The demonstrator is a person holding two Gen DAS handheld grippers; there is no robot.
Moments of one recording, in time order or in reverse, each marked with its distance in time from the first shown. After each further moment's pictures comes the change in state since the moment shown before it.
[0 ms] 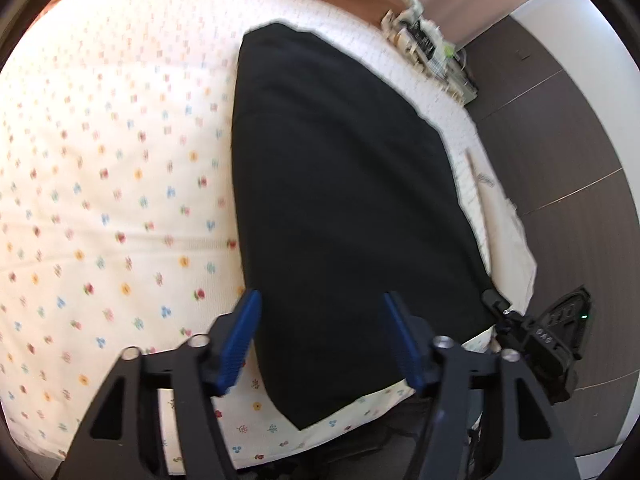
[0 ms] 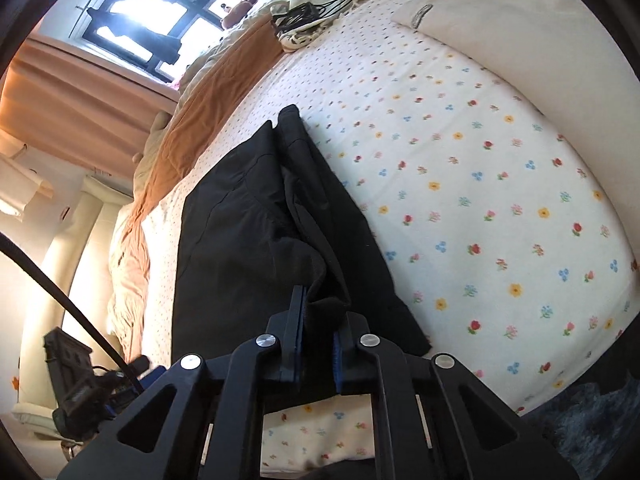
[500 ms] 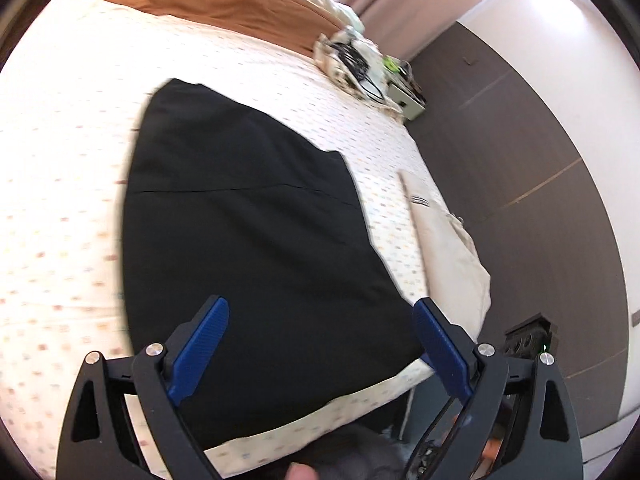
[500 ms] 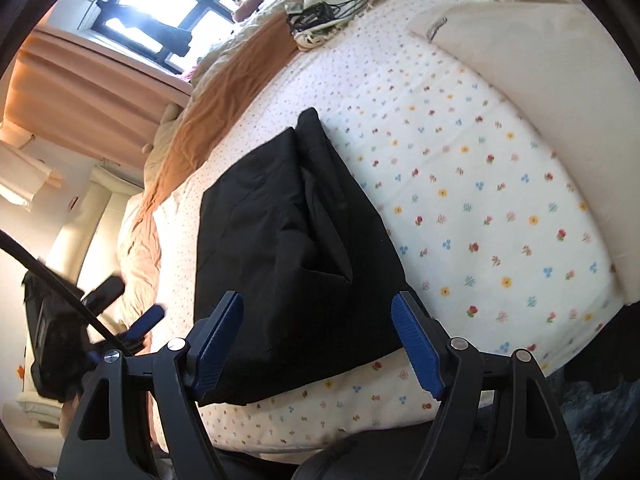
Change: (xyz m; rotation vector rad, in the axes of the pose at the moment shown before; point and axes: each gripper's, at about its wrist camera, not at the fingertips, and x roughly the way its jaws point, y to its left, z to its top) left arm -0.041 -0.060 0.026 0.089 -0.110 -0.146; right arm -0.029 0.013 0.006 -0.025 0.040 0.022
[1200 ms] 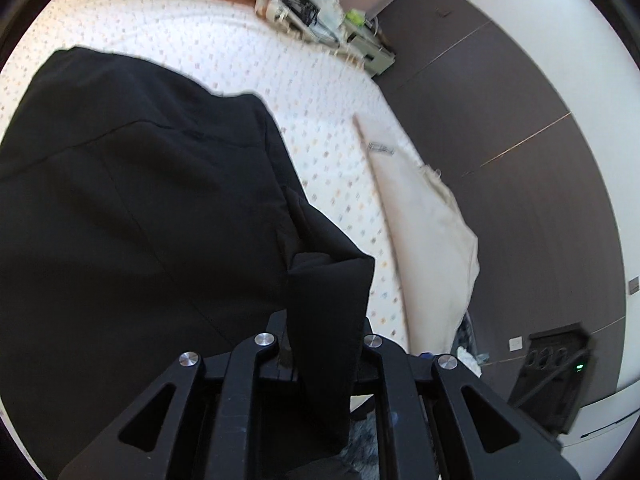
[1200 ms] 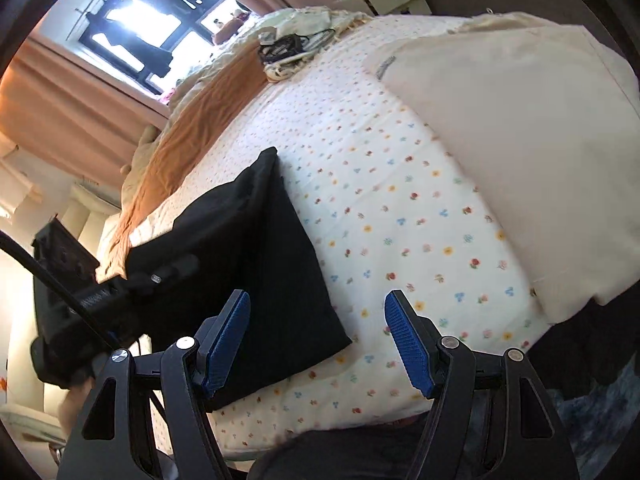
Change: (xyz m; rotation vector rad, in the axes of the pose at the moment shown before) left arm 0.123 -0.086 -0.018 0.083 0.161 -0.085; right arm -0.055 -0.019 0.007 0.001 -0.070 -0.084
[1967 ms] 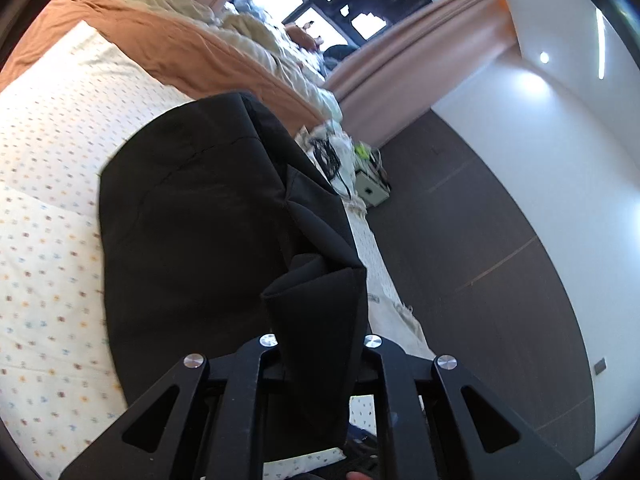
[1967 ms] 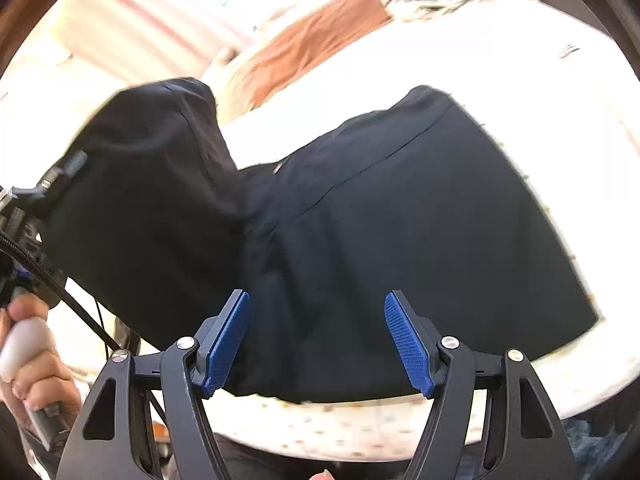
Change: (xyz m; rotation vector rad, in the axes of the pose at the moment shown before) left arm -0.177 0.067 0.029 -0.127 -0.430 -0.081; right arm 0.096 0.100 -0.017 -0.233 0.115 0.125
